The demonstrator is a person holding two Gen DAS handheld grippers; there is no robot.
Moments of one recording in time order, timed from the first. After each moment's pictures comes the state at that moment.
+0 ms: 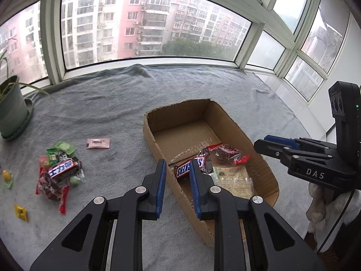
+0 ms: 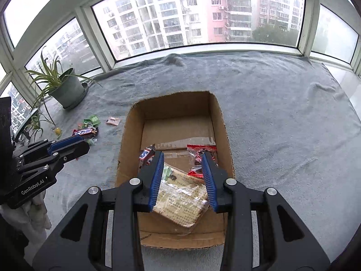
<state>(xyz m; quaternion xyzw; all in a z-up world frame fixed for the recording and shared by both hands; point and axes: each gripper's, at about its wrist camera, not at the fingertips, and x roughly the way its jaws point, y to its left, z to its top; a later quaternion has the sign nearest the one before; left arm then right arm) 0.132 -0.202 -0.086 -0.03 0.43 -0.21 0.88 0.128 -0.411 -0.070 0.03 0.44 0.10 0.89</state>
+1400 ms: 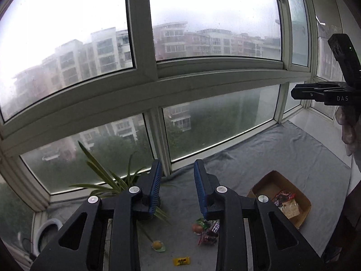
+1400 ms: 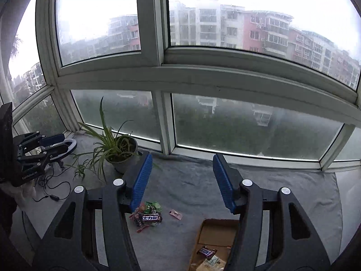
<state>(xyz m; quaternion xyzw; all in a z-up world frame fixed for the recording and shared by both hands) 0.144 0.019 0.131 0.07 0.28 -0.12 0.95 0.212 -0.234 0.124 -0.04 0.34 0.22 0.91</state>
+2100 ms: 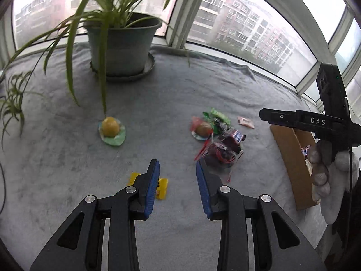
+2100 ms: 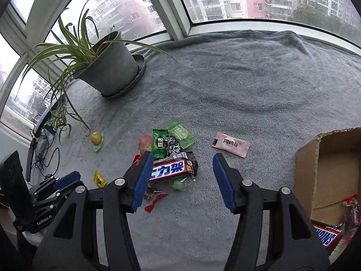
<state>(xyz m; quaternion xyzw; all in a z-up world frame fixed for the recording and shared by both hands) 0.125 0.064 -0.150 -0.13 0.47 -0.07 0.87 0.261 -0.174 -0.172 0.06 0.53 0.23 0.81</state>
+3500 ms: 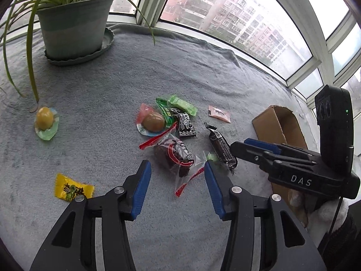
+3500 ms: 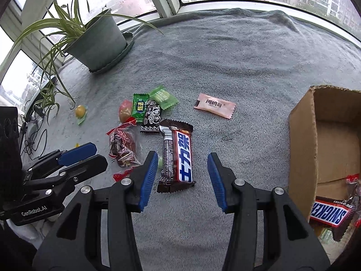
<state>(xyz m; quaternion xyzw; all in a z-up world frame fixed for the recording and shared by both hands) 0.166 -0.010 -0.169 -0.16 0.50 -0.12 0.84 0.230 -0.194 -0.205 0.05 0.56 0.21 0.80</state>
